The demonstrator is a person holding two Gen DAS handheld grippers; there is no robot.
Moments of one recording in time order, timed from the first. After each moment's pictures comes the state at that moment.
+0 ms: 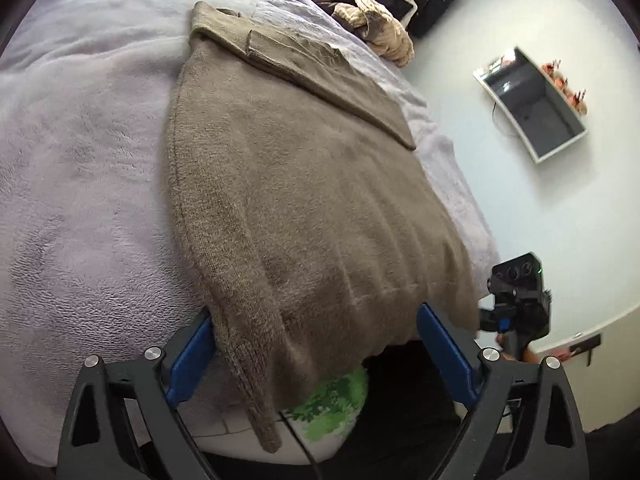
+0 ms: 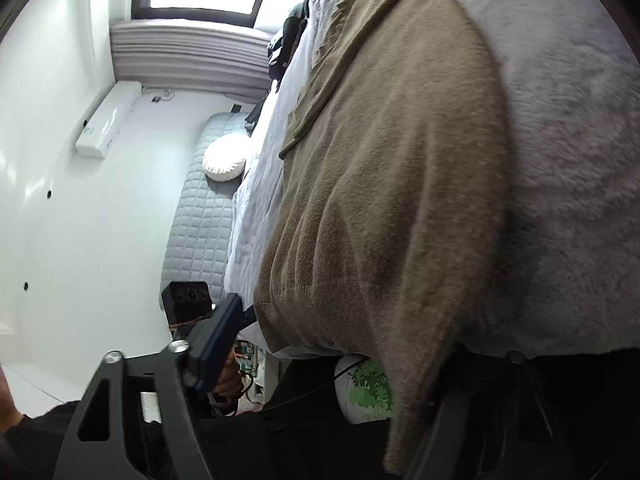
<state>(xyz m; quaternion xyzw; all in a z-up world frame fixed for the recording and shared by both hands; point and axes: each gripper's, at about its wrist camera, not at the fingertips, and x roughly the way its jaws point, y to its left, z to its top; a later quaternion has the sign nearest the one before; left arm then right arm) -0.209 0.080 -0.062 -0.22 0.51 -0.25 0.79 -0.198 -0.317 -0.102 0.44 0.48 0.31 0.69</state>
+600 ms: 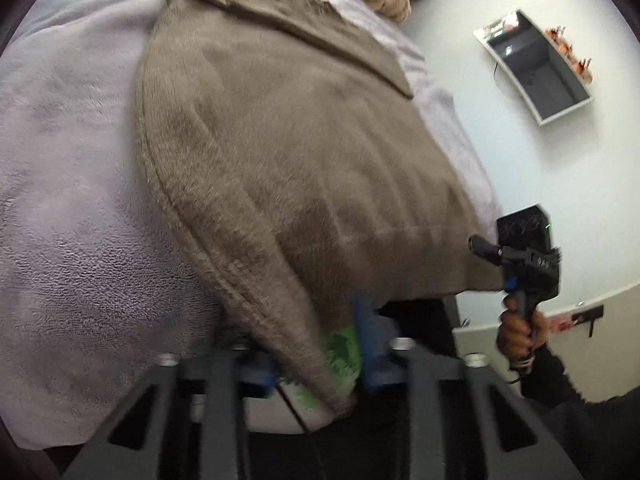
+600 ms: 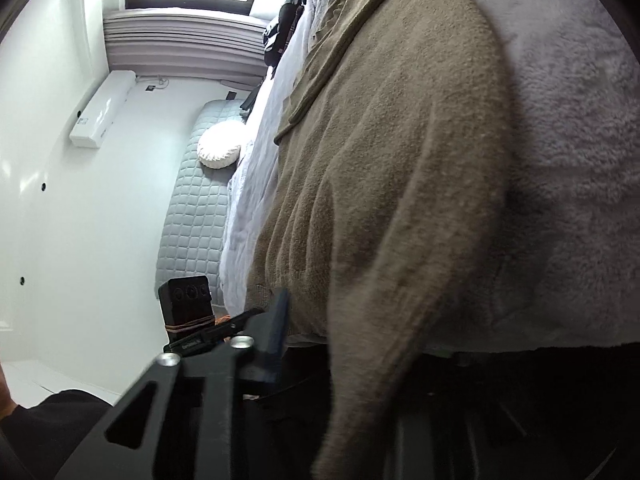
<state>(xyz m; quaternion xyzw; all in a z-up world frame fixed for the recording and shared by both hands) -0.215 0.059 -0.081 -0.20 0.57 -0.27 0.75 -0.187 -0.298 -0.098 0.42 0.50 0.32 0.69</state>
